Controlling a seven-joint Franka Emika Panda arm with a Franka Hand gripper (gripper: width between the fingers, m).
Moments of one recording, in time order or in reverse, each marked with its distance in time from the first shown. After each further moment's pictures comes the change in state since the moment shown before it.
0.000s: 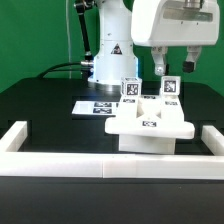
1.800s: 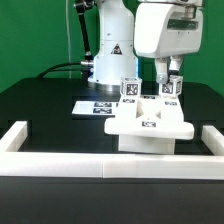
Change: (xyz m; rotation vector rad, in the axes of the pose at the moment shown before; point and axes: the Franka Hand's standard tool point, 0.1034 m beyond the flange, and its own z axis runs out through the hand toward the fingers) arm -0.007 0.009 0.015 -0.006 -0.028 -0.107
